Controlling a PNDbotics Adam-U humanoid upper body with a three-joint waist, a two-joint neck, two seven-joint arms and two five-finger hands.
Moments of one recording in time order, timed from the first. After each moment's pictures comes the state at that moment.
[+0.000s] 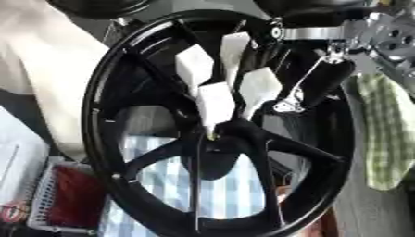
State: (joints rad) left arm -0.20 0.45 0.13 -1.93 0.32 -0.03 0.53; right arm -0.87 -0.93 0.48 -1.80 0.15 0.10 0.68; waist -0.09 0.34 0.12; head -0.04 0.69
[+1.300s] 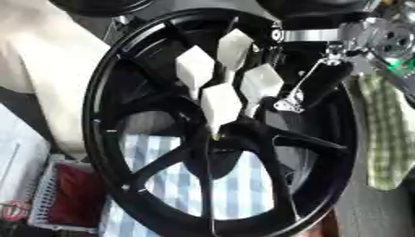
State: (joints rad) left arm -0.20 0.44 0.13 -1.93 0.33 -0.03 0.53; right arm -0.87 -0.92 0.48 -1.78 0.11 0.11 0.67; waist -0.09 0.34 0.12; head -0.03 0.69
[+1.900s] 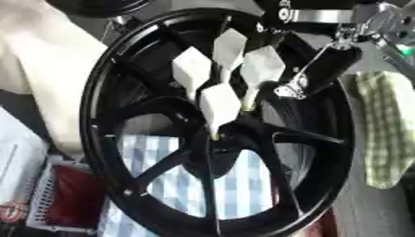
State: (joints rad) left arm -0.20 0.44 0.13 -1.93 0.33 -0.03 0.53; right arm -0.87 -0.92 0.39 -1.79 0.07 0.09 0.63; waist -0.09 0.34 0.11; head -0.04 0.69
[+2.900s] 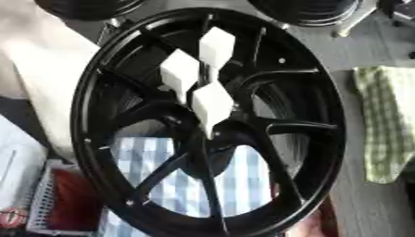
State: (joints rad) left arm -0.19 0.44 0.14 -1.93 0.33 -0.03 0.54; right arm -0.60 -0.99 -0.08 -1.53 0.03 0.14 0.34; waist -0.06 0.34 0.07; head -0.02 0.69
